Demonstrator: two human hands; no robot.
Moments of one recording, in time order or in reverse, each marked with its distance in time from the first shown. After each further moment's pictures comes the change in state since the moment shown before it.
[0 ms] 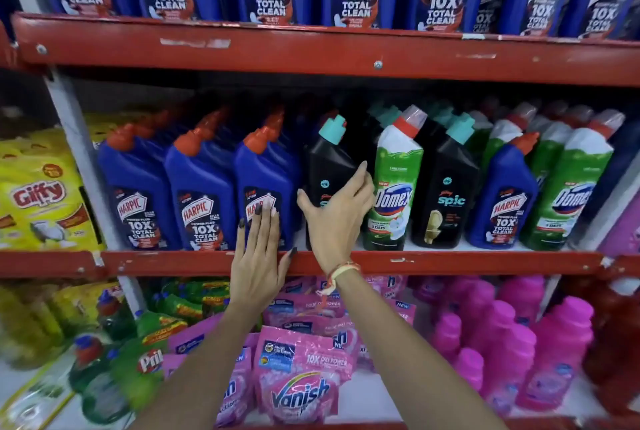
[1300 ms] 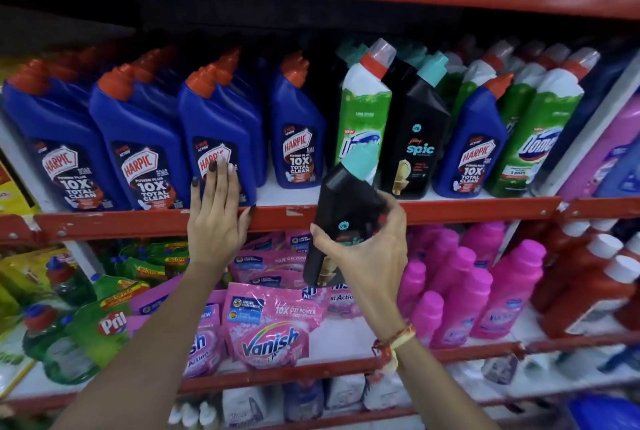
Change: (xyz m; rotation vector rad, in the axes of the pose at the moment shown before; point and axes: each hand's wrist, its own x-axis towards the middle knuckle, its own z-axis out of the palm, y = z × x) left_hand -0.002 -0.005 0.018 0.058 0.131 0.036; right_hand -0.059 0.084 -0.104 0.132 -0.031 0.056
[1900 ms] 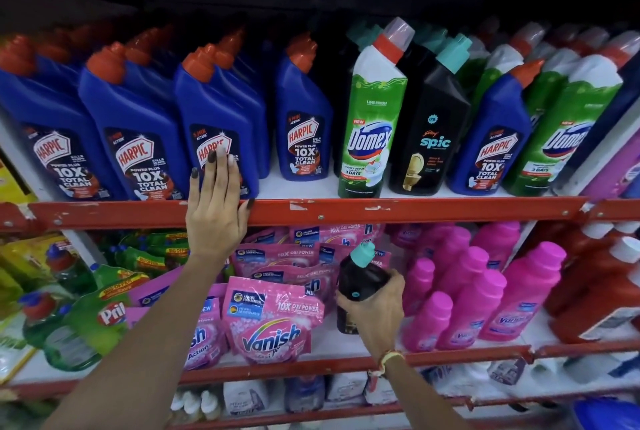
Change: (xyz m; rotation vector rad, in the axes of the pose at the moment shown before) left_hand -0.004 -0.004 0.012 0.026 0.114 0.022; right_hand -0.044 0.160 0.023 -0.287 -0.149 0.335
